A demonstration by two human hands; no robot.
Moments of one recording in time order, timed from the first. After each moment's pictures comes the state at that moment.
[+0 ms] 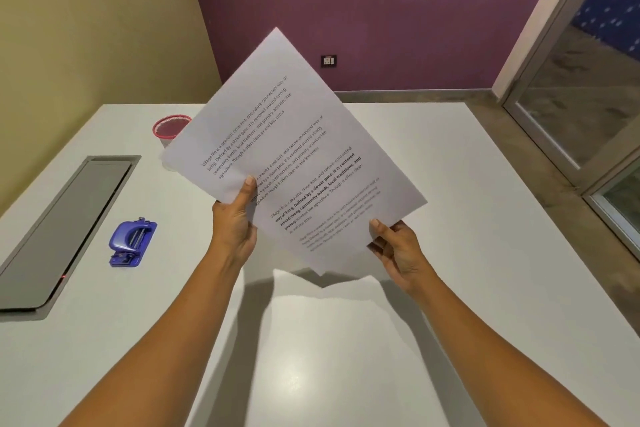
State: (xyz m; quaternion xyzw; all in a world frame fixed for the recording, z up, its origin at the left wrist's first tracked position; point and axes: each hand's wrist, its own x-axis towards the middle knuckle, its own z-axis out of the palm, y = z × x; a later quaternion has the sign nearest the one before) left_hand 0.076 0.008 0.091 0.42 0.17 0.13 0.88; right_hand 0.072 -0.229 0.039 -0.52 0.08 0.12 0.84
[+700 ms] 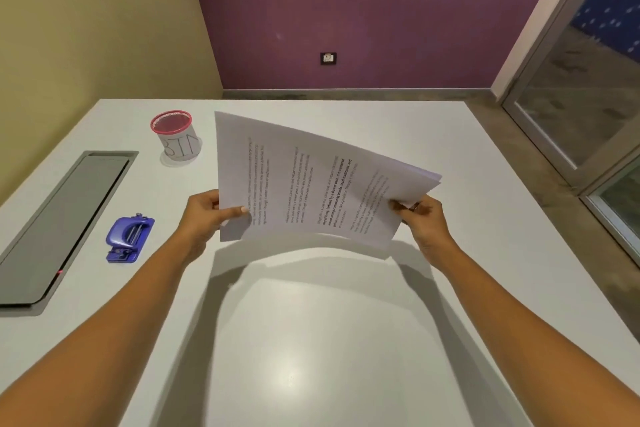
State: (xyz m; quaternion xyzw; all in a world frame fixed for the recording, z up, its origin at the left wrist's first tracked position) left_hand 0.080 0.077 0.069 0.73 0.16 0.01 0.66; right_hand 0.100 -0.262 0.062 -0.69 0.04 0.01 0.72
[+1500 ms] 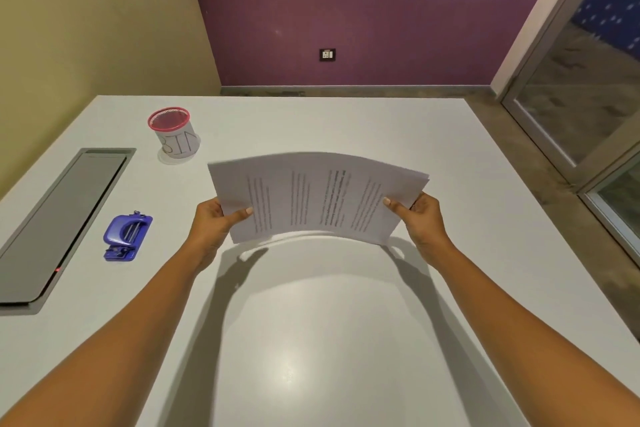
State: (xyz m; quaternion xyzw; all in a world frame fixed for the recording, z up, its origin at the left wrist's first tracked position) left_hand 0.073 0.062 0.055 0.70 0.14 0.03 0.70; right_hand 0.102 -0.257 0.060 -0.72 0.07 -0.01 0.69
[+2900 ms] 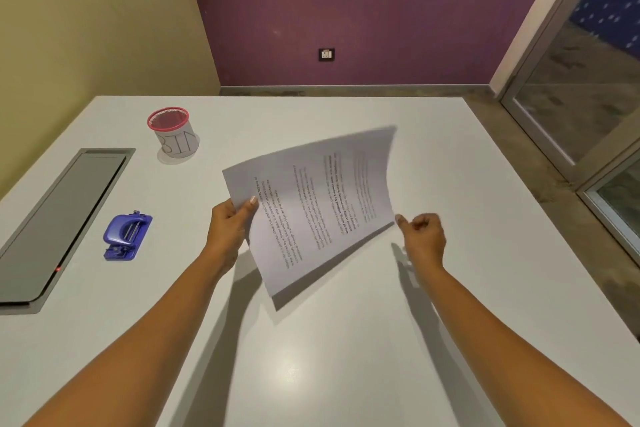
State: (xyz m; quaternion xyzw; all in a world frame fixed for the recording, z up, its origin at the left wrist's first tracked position) left_hand 0.066 0.030 0.055 0.69 0.12 0.05 0.71; right_hand 0.083 -0.256 0.028 -0.78 0.25 -0.09 0.57
